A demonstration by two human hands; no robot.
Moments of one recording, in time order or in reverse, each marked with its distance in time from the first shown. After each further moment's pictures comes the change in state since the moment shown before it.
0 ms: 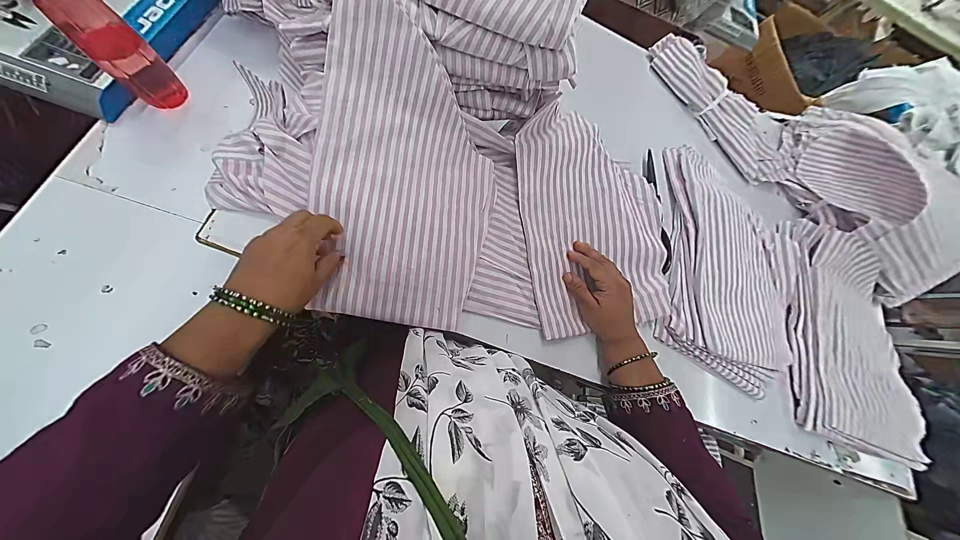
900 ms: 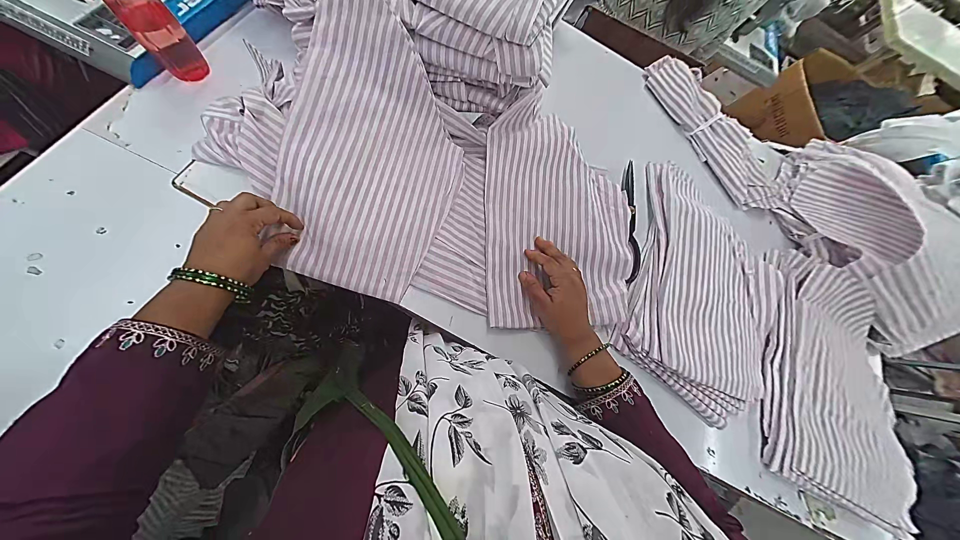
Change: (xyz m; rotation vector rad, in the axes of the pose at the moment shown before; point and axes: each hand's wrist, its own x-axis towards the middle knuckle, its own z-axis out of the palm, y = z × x) left_hand -0.031 0.002 0.037 -0.041 0.233 -0.152; right_hand 0.004 0.003 -0.008 0.082 -0.109 -0.042
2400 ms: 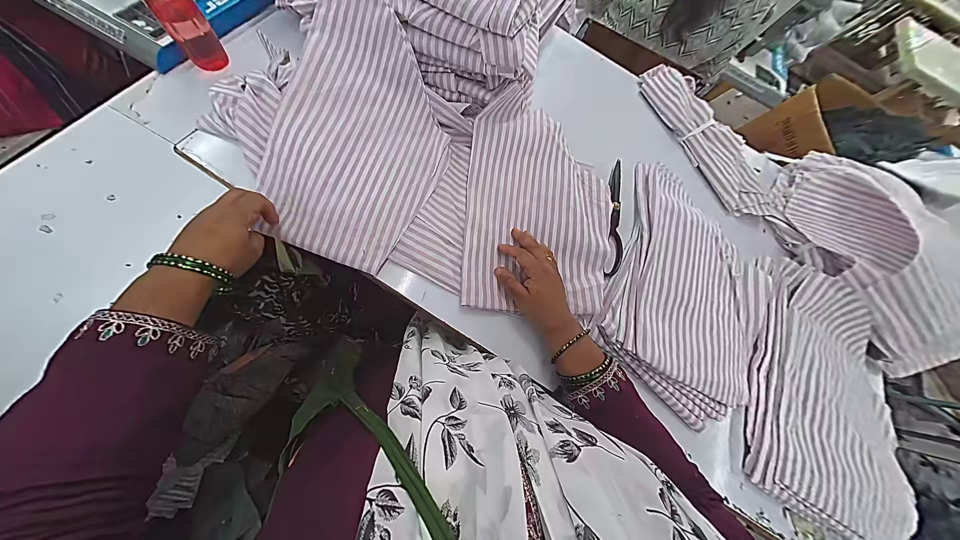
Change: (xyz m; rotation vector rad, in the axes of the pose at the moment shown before) left_hand -0.036 0.037 0.003 0.088 -0.064 -0.128; right_hand -0.002 0.005 -0.014 0.047 -0.190 -0.085
